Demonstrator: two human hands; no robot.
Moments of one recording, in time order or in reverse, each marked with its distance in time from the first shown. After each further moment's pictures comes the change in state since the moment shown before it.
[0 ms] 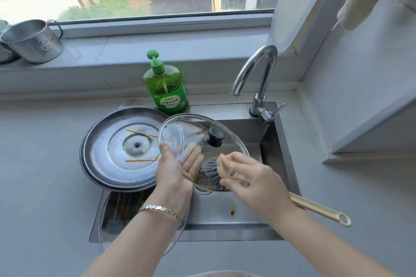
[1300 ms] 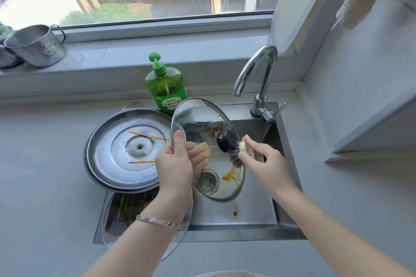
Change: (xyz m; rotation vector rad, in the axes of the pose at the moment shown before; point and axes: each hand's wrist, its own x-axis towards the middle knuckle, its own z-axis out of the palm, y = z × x) left_hand -0.025 0.007 0.003 0.316 -0.107 0.315; right_hand 0.025 0.009 -0.009 0.279 0.051 0.412
